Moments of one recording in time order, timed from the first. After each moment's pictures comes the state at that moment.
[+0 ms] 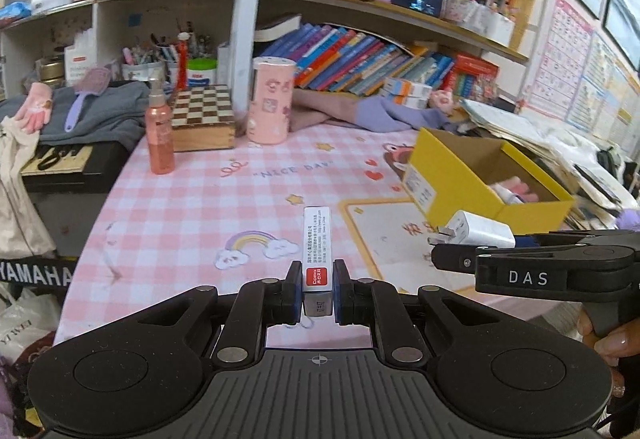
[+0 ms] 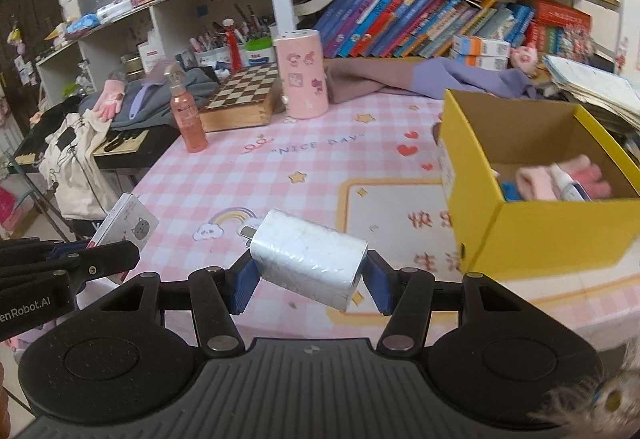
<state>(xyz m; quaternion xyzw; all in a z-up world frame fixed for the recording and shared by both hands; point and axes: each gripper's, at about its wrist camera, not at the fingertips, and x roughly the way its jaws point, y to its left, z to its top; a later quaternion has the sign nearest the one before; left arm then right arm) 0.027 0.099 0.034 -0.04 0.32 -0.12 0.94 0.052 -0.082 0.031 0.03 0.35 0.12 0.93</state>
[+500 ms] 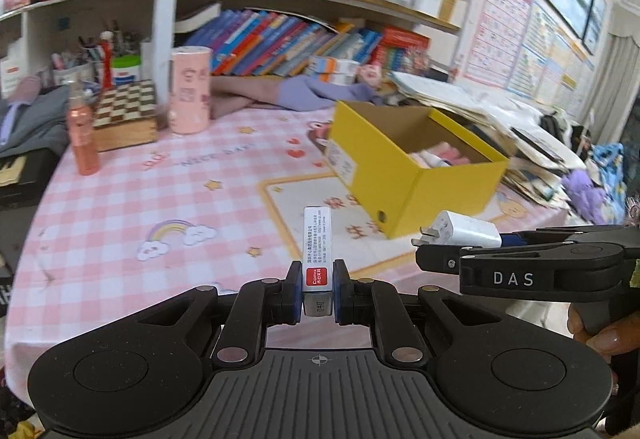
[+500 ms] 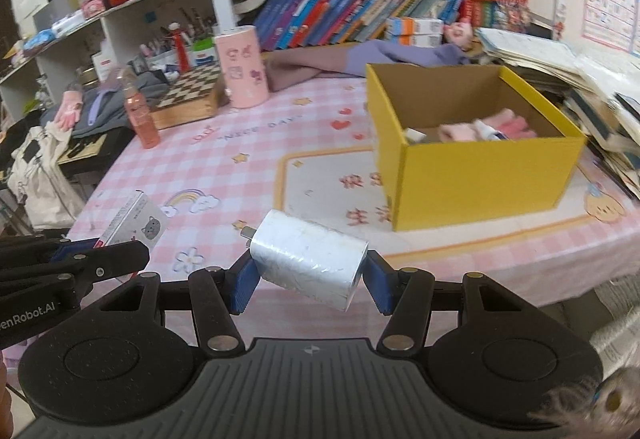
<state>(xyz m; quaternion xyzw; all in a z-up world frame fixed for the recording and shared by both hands) 0.016 0.052 0.027 -0.02 0.33 -0.22 0.92 0.004 -0.128 0.027 0.05 0.36 0.05 0.93</state>
